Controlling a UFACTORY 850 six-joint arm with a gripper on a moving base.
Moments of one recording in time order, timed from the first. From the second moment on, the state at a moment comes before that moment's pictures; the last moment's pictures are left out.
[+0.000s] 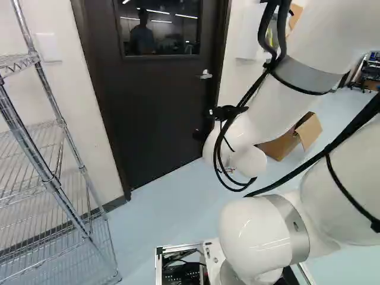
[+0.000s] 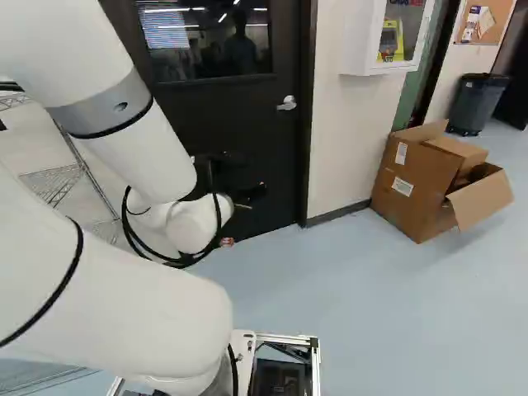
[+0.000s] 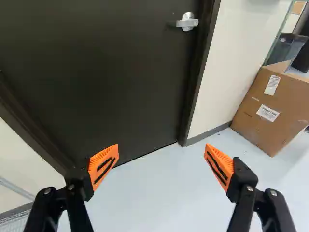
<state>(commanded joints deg) 0.0 16.0 -5.0 0.0 50.0 0.0</state>
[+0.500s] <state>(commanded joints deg) 0.0 16.0 -5.0 0.0 50.0 0.0</state>
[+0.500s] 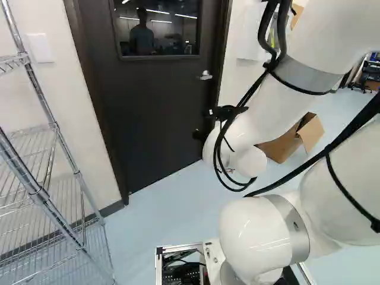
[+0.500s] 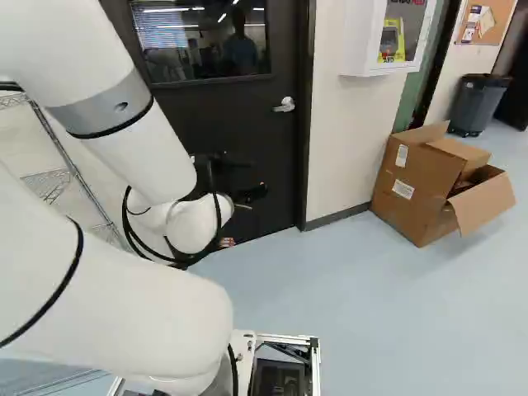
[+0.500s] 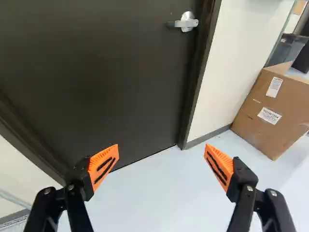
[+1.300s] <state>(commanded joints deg) 0.0 16.0 -5.0 0.0 50.0 0.0</state>
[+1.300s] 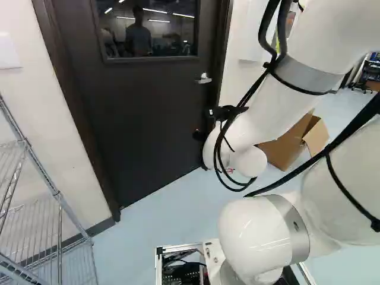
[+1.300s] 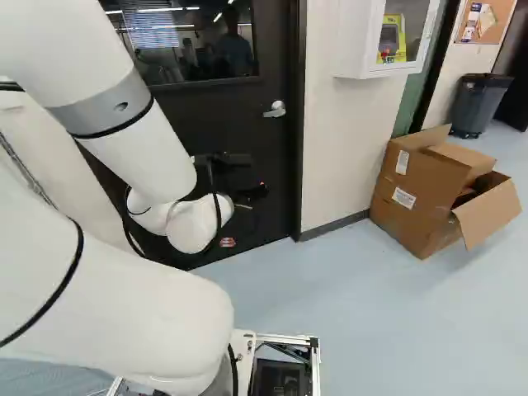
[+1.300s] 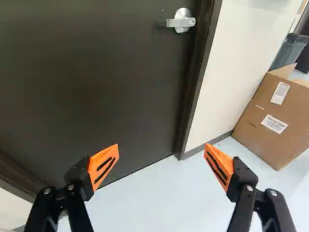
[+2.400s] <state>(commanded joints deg) 0.0 16.0 -5.0 0.0 50.0 0.0</state>
